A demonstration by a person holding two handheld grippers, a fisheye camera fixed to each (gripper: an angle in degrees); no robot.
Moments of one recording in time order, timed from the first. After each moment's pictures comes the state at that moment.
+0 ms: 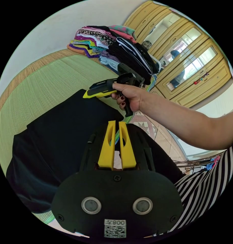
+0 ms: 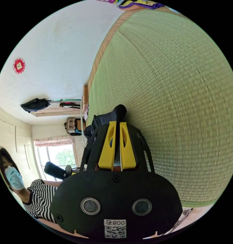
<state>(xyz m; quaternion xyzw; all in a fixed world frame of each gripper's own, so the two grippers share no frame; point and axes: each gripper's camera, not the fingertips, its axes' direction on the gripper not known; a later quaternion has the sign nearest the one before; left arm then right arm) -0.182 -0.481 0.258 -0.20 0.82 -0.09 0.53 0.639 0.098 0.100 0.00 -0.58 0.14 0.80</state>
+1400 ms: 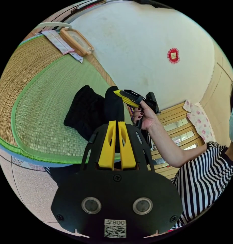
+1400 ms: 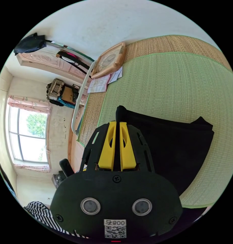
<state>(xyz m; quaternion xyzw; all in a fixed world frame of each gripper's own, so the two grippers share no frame) -0.451 0.120 0.503 -0.27 0.65 -0.58 0.42 0.058 -0.012 -0.161 0.02 -0.46 -0.07 0.89</state>
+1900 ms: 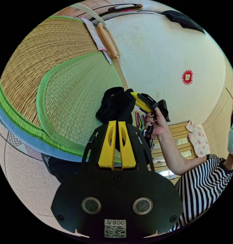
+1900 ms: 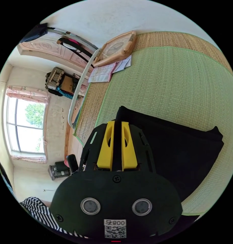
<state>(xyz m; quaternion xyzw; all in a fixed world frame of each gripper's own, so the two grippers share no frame) -0.452 0.237 0.526 -0.32 0.59 -0.64 0.37 -0.046 -0.033 -0.166 0.00 -0.45 -0.13 0.88</state>
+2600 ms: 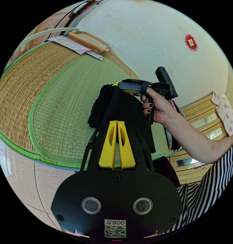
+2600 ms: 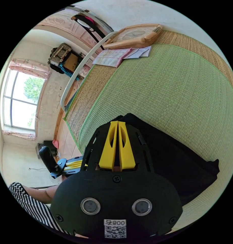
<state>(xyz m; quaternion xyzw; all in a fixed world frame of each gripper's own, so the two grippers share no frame) -0.455 0.195 0.542 -0.37 0.58 -0.49 0.53 -0.141 -0.055 -0.146 -0.01 -0.39 -0.25 0.88</state>
